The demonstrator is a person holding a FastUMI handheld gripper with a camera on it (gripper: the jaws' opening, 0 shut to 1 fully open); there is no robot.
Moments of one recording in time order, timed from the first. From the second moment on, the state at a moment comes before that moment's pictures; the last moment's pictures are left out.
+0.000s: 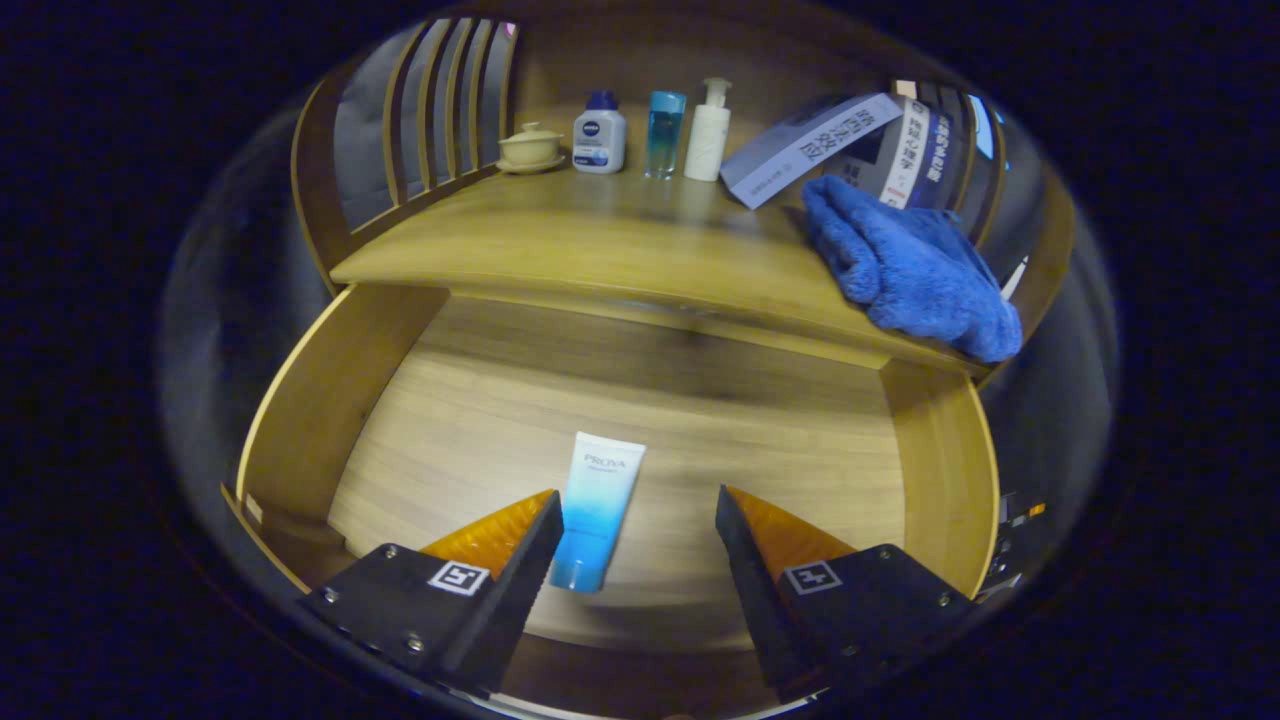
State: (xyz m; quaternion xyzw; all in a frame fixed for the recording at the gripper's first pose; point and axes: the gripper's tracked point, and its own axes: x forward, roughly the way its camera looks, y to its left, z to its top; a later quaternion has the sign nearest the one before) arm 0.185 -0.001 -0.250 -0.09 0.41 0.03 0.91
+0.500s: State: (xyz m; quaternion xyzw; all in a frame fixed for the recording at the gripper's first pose) arm 0.191 0.004 -0.305 -0.07 0.50 0.01 0.86
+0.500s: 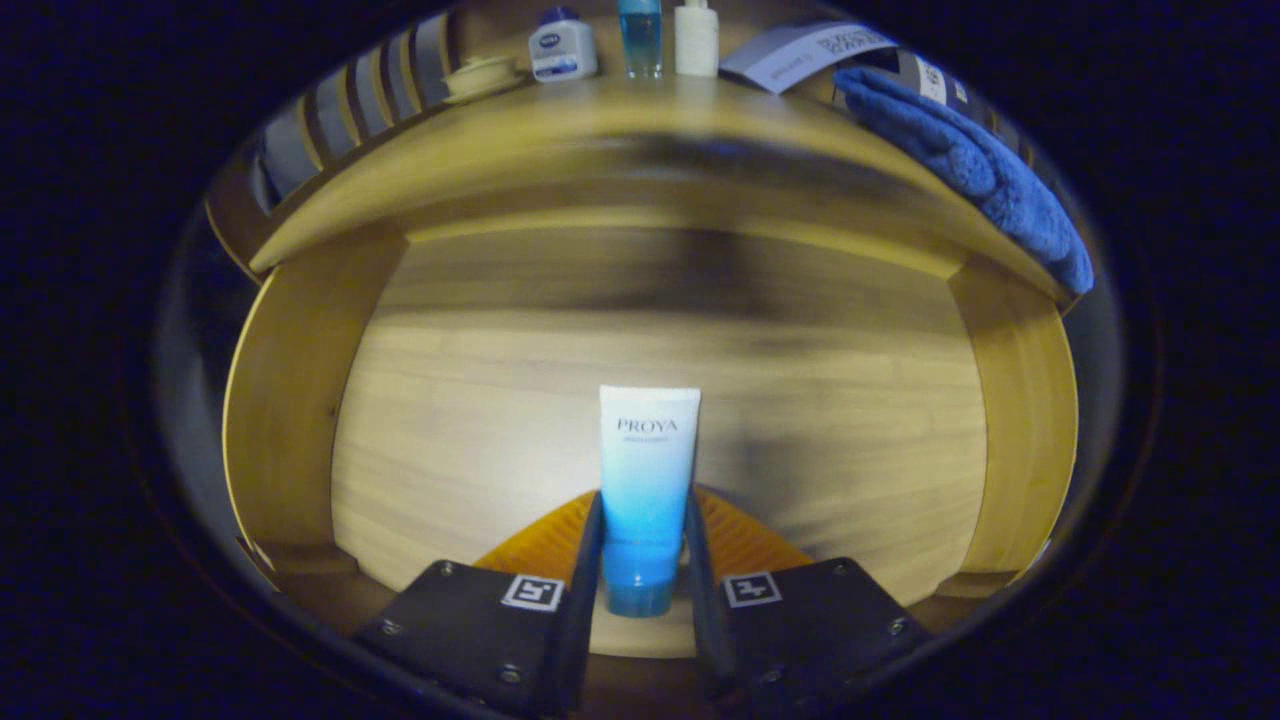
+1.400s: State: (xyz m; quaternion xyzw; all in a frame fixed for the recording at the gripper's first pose) arm 0.189 0.015 -0.137 -0.03 0.24 0.06 0.97
